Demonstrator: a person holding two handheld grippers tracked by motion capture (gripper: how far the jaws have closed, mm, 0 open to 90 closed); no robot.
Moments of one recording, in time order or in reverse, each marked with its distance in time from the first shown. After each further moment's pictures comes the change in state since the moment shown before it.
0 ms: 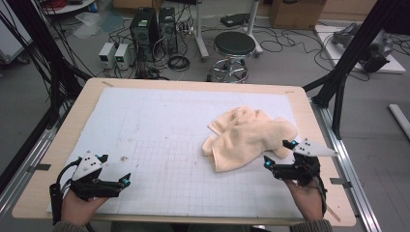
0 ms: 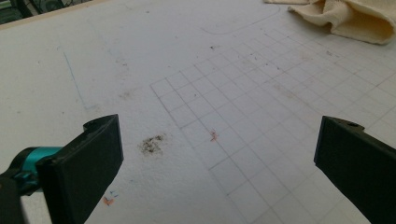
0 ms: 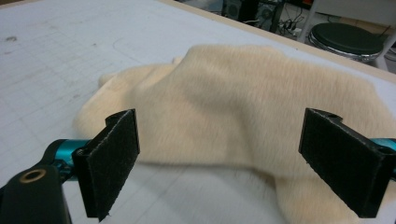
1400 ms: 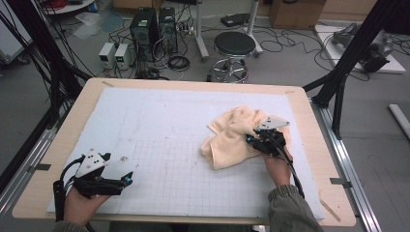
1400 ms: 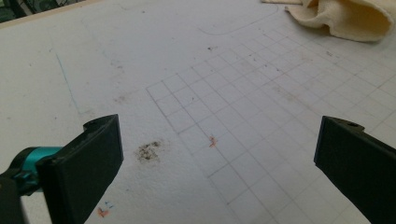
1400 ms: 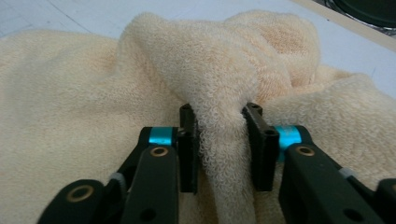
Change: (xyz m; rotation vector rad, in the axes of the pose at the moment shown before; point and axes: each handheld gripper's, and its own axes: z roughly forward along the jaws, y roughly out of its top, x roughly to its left) left arm 0.002 0.002 0.007 0.008 -0.014 0.004; right arm -0.017 0.008 0.112 0.184 -0.011 -0.070
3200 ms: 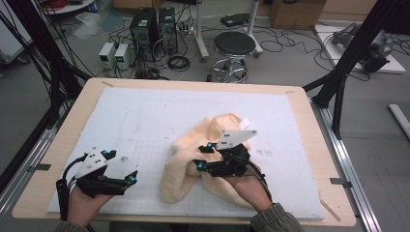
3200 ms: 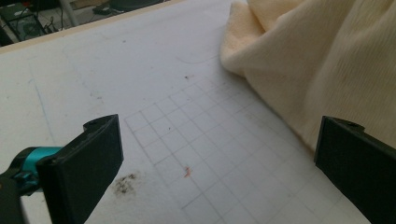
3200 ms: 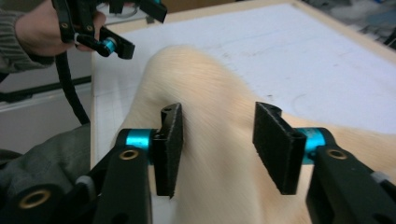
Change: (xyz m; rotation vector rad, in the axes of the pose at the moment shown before) left arm -0.014 0.016 0.001 -0.075 -0.078 0.018; right arm 0.136 0.071 -0.053 -0.177 0.505 -0.174
